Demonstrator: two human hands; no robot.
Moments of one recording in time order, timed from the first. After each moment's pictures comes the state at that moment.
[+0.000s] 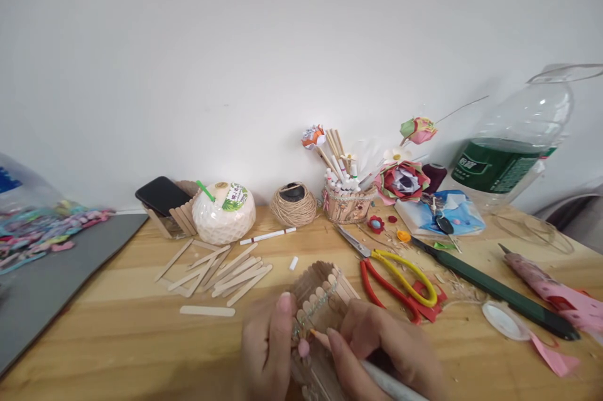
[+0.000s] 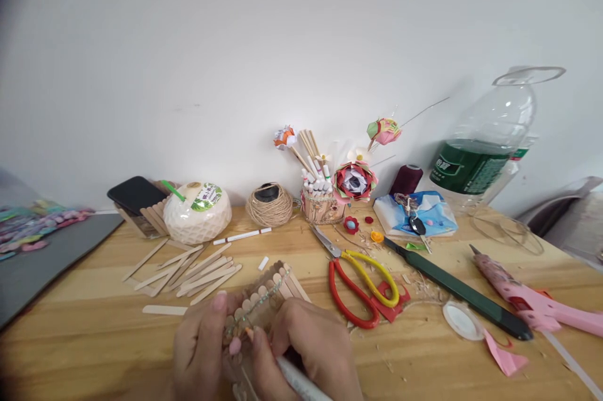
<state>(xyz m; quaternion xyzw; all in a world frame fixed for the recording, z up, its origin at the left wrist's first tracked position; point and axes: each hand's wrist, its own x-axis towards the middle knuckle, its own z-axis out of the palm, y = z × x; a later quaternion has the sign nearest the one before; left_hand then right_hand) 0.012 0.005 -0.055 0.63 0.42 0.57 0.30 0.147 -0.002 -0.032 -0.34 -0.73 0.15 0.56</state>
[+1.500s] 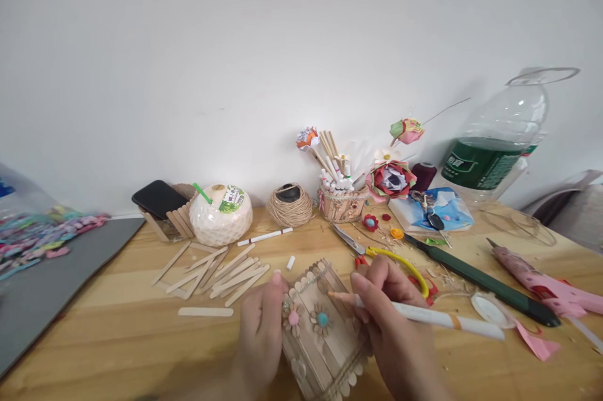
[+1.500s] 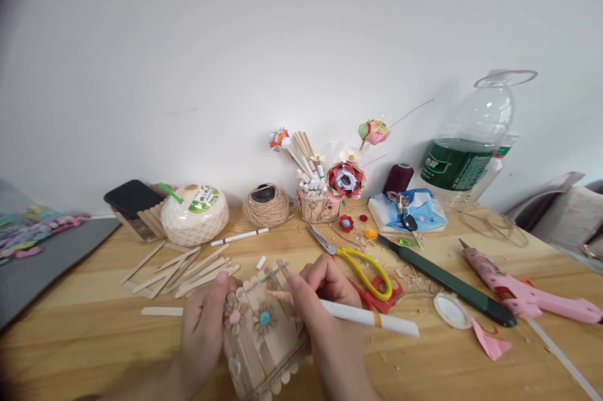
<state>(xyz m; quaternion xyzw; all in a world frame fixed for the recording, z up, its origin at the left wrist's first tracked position) 0.007 0.019 -0.058 0.54 0.51 0.55 0.38 0.151 0.009 -0.025 -0.41 -0.43 0.46 0.66</state>
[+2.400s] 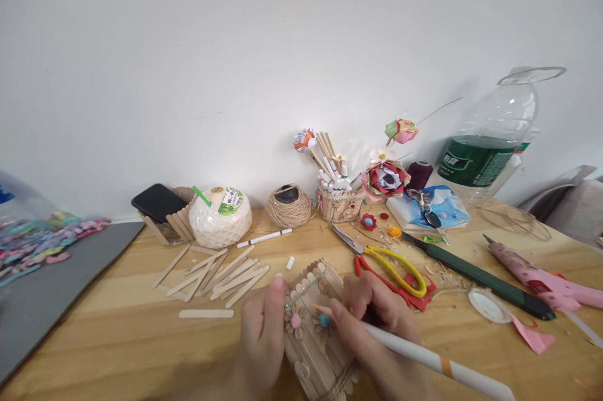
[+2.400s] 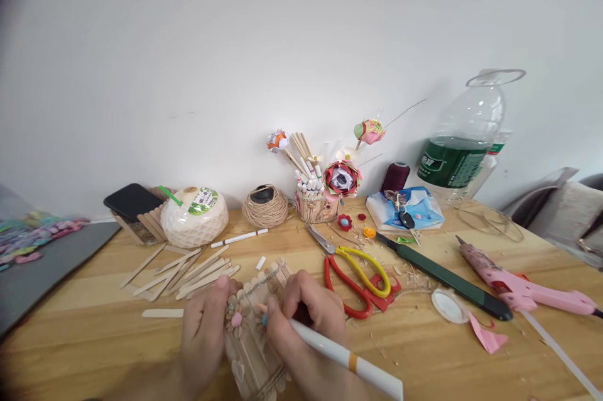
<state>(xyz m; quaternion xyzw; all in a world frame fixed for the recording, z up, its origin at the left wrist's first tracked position) 0.006 0.015 -0.057 0.56 0.50 0.54 0.38 0.148 0.000 -0.030 -0.39 -0.64 0.30 0.59</state>
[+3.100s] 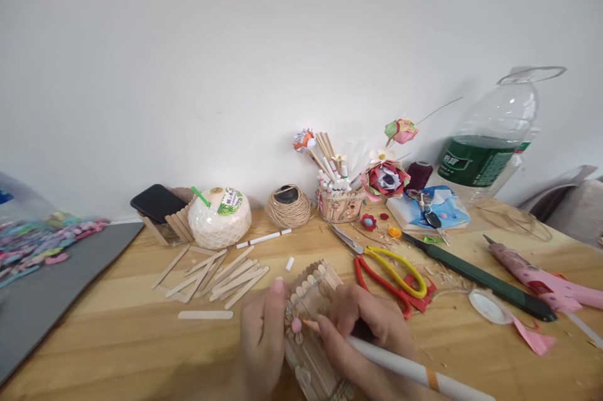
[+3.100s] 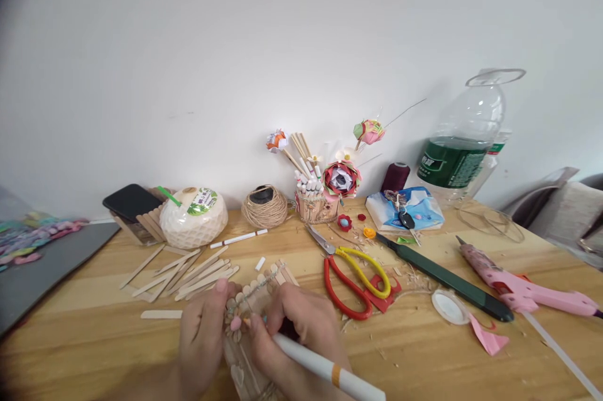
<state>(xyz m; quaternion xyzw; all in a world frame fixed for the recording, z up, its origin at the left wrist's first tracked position) 0.005 0.013 -0.059 0.57 0.49 0.54 0.37 0.146 0.003 -0.030 -0.38 -0.72 0.19 0.54</state>
